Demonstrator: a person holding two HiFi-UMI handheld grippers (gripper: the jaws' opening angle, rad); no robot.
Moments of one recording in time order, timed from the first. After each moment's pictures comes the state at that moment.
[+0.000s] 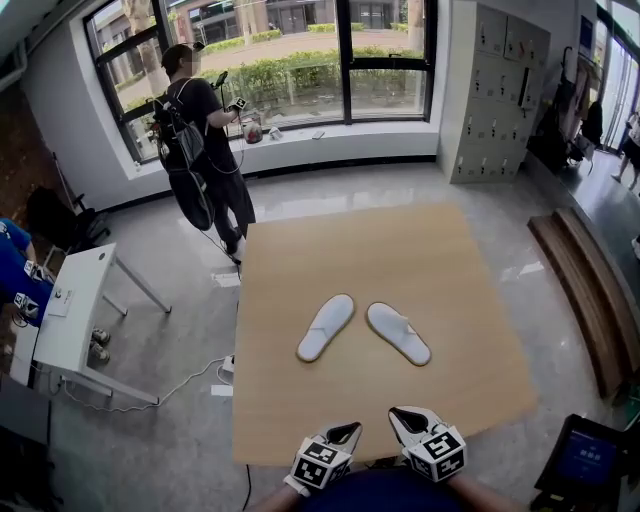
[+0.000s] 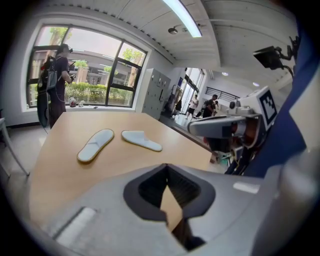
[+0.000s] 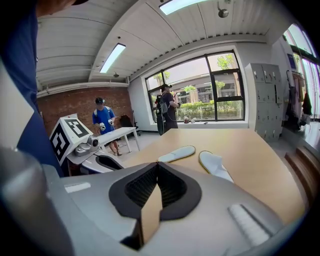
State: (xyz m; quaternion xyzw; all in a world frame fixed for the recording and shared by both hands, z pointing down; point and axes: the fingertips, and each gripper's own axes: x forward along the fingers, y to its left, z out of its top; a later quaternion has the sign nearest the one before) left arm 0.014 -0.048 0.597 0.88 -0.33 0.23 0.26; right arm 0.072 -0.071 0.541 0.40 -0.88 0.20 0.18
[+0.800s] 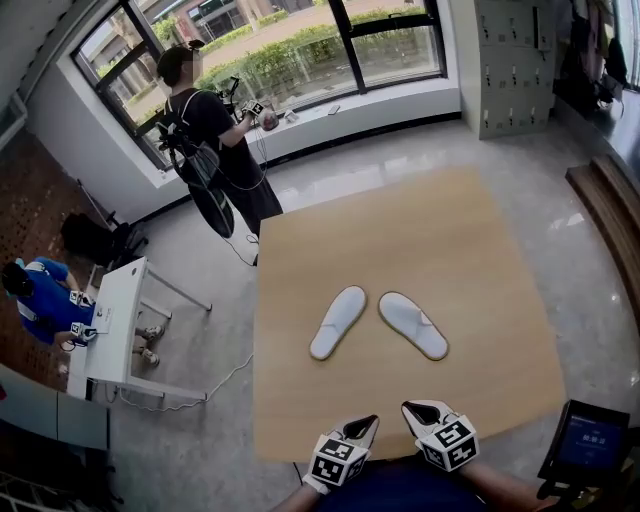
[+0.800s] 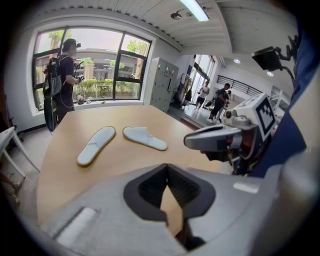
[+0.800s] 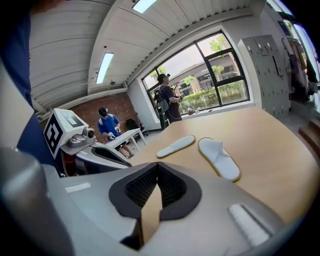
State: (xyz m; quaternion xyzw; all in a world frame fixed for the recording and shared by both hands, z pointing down) left arm 0.051 -0.075 0.594 0.84 -0.38 0.28 0.28; right arm 0.102 -0.097 0.585 0.34 -0.88 0.28 0.15
